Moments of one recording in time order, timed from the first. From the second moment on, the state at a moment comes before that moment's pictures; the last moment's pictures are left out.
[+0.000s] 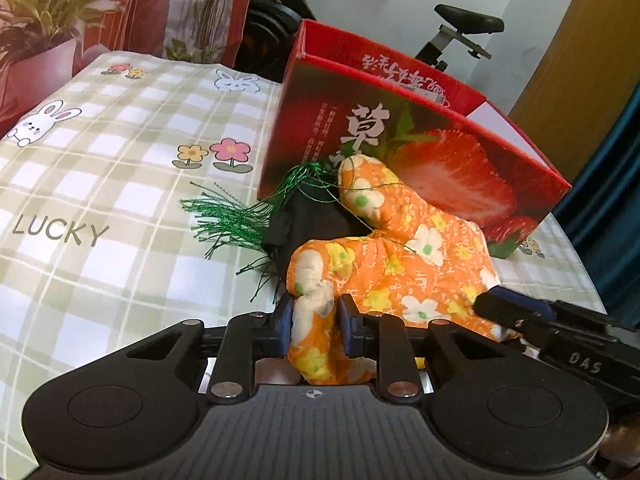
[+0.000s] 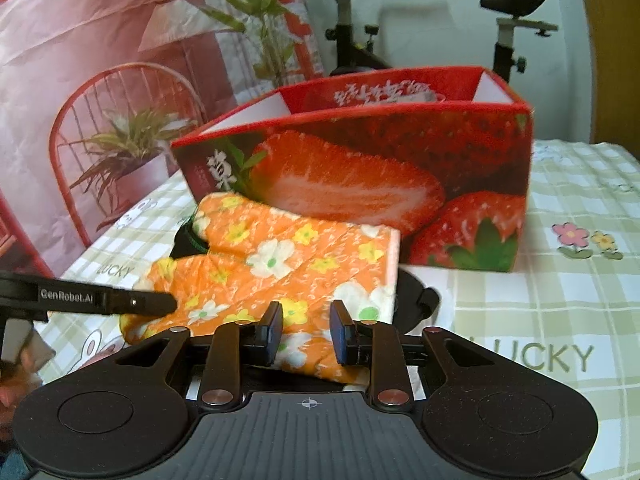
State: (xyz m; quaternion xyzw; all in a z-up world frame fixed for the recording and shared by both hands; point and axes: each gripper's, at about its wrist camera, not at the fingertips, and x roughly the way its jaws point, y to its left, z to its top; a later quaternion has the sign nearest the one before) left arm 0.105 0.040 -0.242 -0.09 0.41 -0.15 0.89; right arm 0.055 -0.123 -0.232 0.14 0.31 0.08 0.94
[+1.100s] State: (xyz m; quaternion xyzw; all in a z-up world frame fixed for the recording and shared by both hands) left arm 0.108 0.039 -0.254 -0.09 0.42 -0.15 0.89; right arm 0.047 -0.119 -0.218 0.11 0.25 0.09 0.96
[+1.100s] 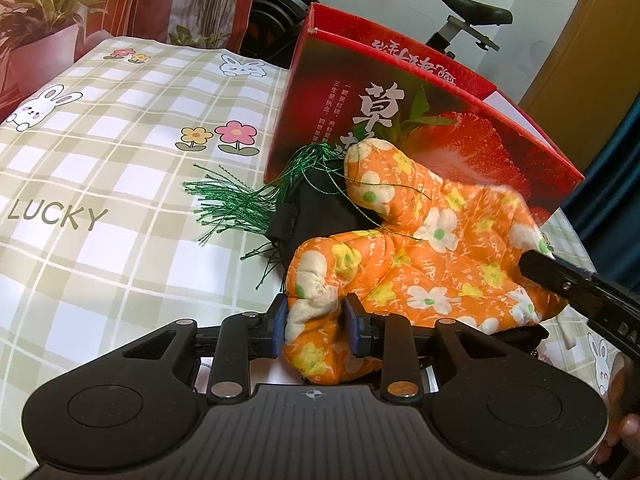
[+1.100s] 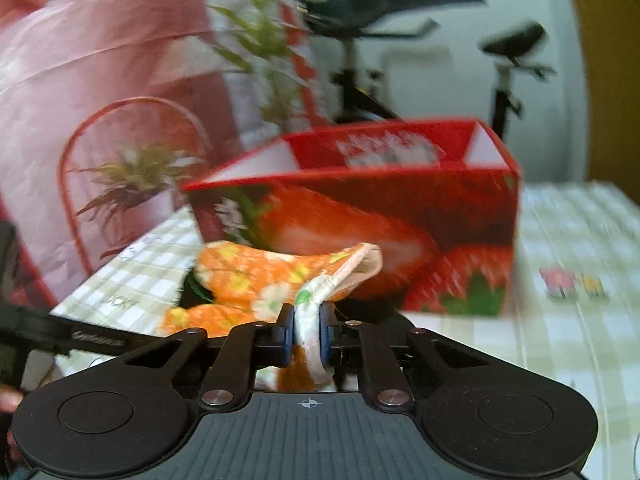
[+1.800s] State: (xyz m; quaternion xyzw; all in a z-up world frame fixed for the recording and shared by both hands) left arm 0.101 0.041 -0.234 -0.09 0.40 -0.17 0.90; right arm 0.043 -0.123 -0.210 0.11 0.24 0.11 0.96
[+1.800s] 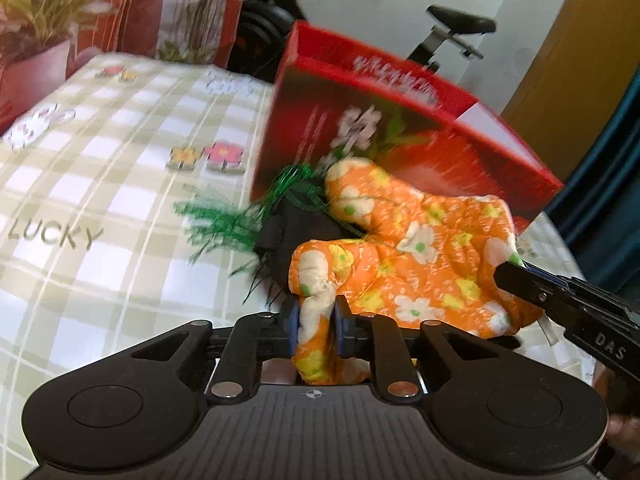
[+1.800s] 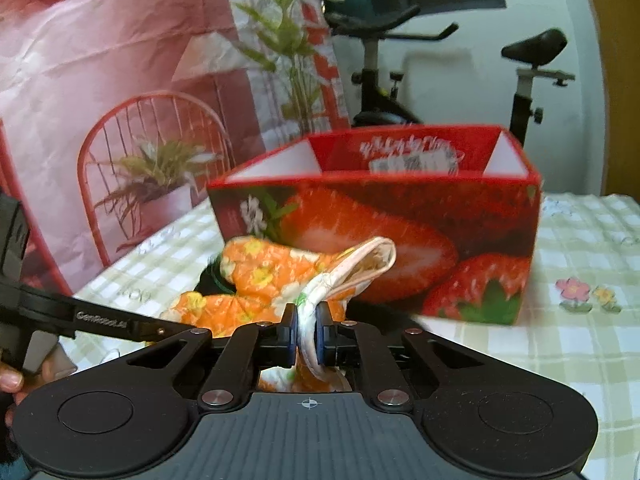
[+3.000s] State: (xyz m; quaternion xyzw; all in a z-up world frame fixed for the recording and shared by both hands) left arm 0.239 -0.038 -0.137 -0.04 0.33 -0.19 0.92; right arm 0.183 -0.201 -0.126 0.09 0.21 0.05 0.97
